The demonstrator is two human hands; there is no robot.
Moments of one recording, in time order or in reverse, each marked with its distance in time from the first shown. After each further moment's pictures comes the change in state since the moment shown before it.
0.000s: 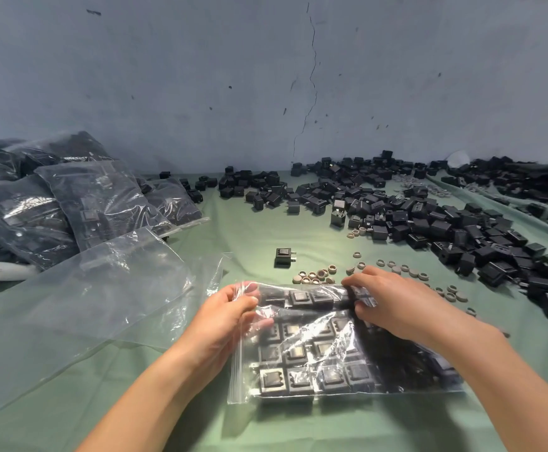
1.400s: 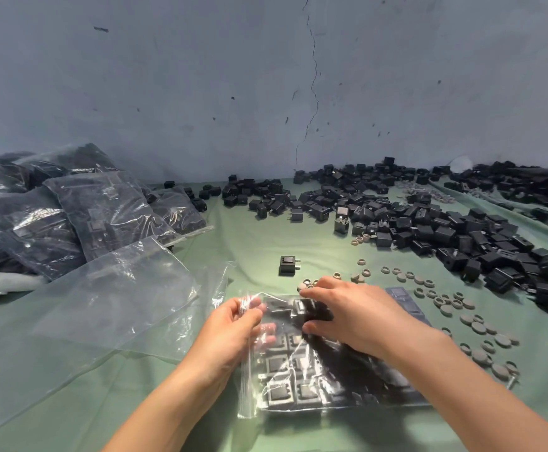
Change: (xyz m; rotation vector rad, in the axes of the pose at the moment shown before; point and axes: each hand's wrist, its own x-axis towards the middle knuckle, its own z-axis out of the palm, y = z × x) left_hand -0.010 -0.002 0.002 0.161 0.051 0.033; right_hand 0.015 -0.055 0.006 -0.088 0.074 -0.205
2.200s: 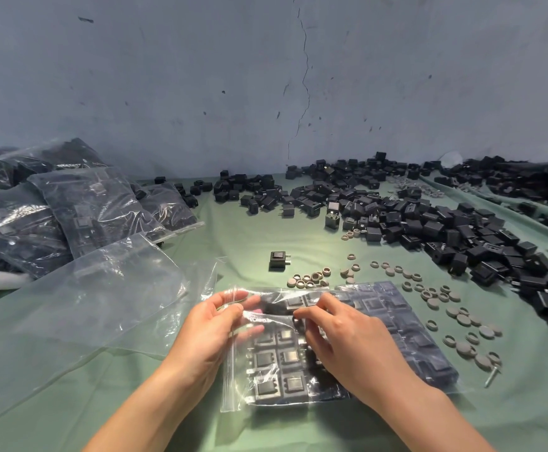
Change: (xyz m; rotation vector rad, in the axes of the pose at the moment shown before) left_hand -0.002 0.000 -0.002 -0.095 0.029 0.011; right_hand -0.048 -0.025 0.030 0.154 0.374 0.061
